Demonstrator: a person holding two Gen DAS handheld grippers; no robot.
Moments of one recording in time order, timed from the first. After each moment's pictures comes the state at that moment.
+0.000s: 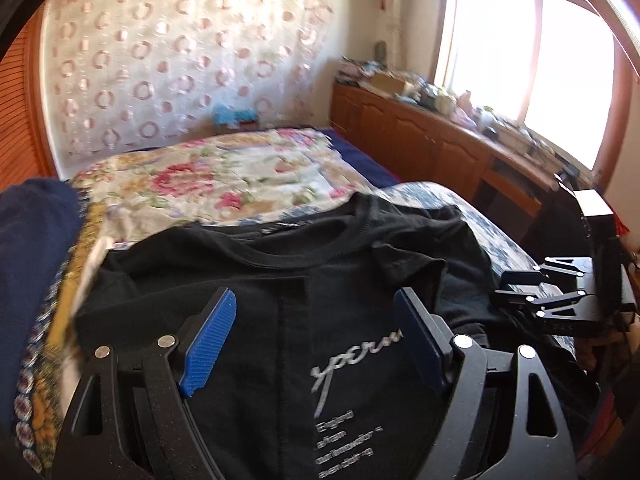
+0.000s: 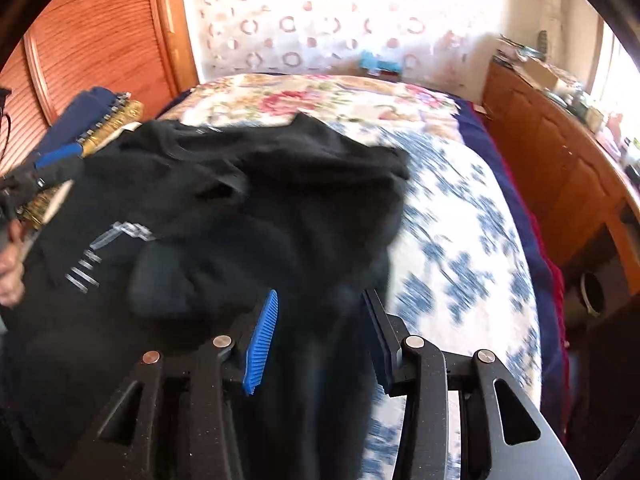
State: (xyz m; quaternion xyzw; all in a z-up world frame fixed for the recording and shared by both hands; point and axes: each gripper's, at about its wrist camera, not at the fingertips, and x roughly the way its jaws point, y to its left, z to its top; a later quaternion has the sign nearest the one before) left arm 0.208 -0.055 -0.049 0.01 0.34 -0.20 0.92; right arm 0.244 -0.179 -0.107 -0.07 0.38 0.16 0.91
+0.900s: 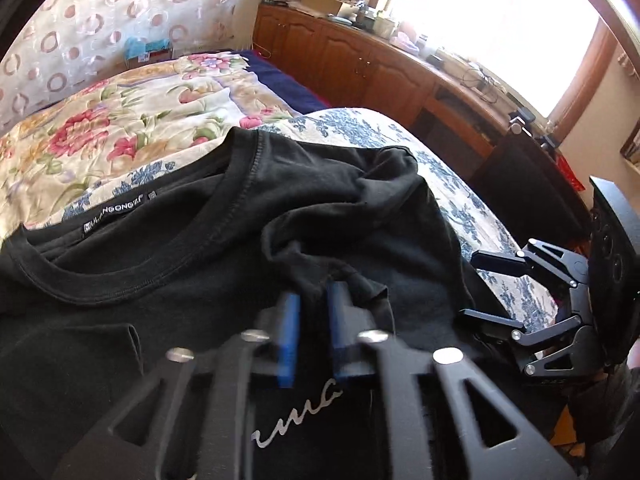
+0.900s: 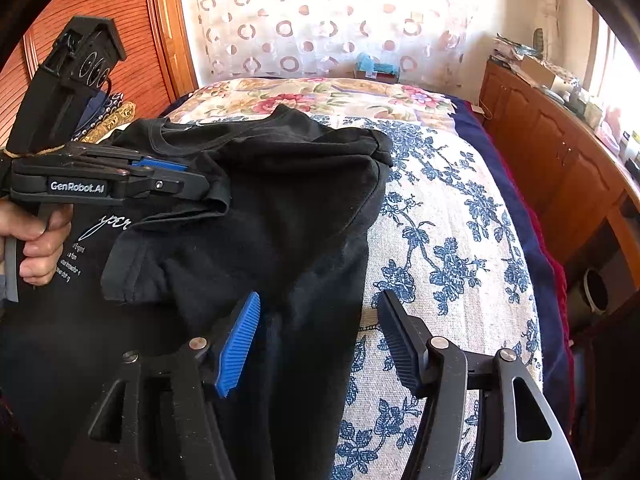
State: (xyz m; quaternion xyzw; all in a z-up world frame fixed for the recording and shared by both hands) left arm 0.277 -0.149 -0.086 0.02 0.46 -0.32 0.83; right arm 0.246 -0.204 -0.112 -0.07 0.37 0.17 0.91
